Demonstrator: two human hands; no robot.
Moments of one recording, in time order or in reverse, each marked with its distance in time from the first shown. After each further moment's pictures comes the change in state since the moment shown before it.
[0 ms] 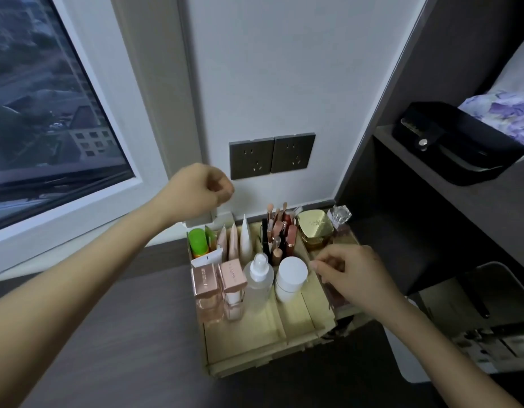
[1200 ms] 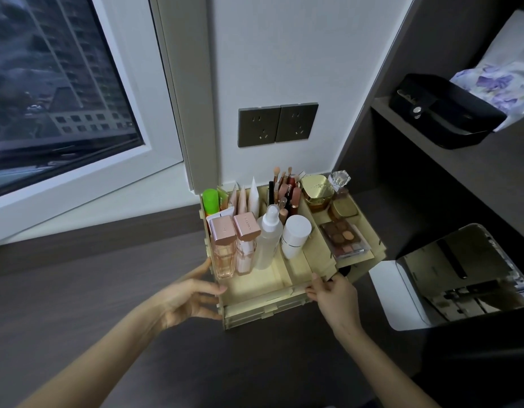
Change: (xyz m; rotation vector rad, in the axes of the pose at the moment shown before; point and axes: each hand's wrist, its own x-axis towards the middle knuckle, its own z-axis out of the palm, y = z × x) left_hand -0.140 -0.130 0.122 -1.164 -0.570 -0.617; right_hand -0.073 0.048 0.123 0.516 0.211 0.550
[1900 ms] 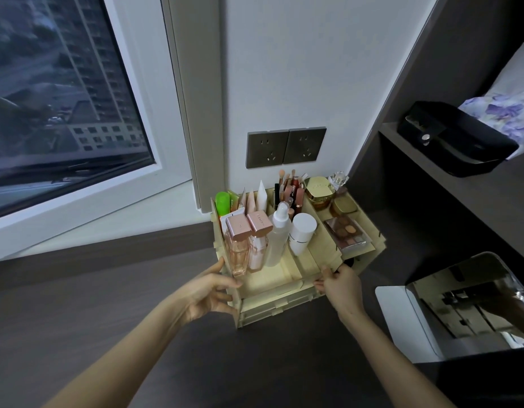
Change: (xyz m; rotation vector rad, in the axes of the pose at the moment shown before) left_hand 0.046 0.026 0.002 -0.034 0.086 -0.002; right_hand 0.066 -0.028 0.002 0.000 0.026 0.024
